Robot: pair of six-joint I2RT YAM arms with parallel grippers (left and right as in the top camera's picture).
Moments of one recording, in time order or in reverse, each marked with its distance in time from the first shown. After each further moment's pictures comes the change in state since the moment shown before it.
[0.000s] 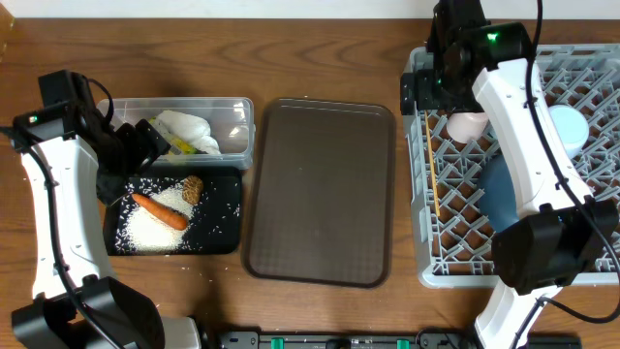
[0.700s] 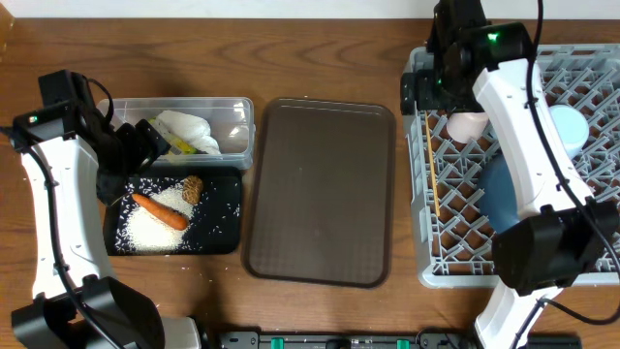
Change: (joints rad) left arm 0.000 0.000 0.000 0.000 0.000 0.000; right arm 0.000 -0.019 -0.001 0.016 0.000 0.001
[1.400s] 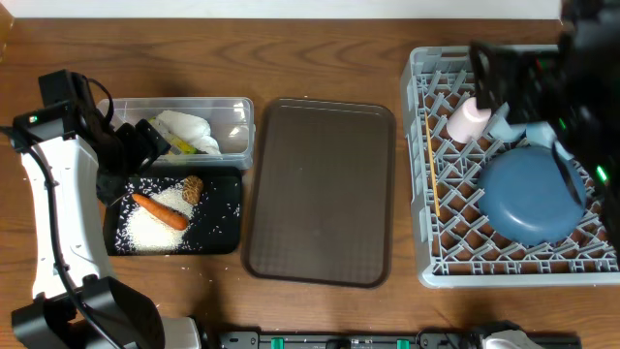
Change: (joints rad) left arm 0.000 0.000 0.000 0.000 0.000 0.000; right arm 0.000 -0.684 0.005 0.188 0.001 -0.077
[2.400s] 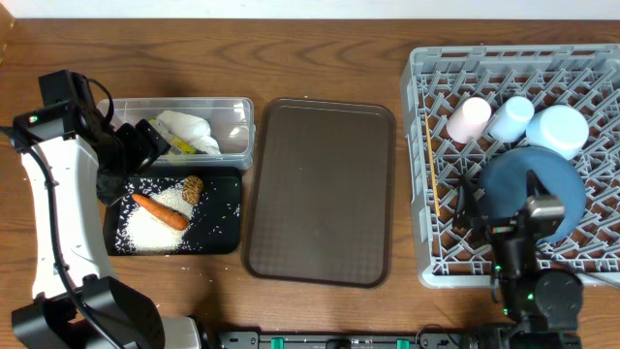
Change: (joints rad) left arm 0.000 0.000 0.000 0.001 0.000 0.000; right arm -0.151 -1.040 -1.749 1.173 -0.064 -0.037
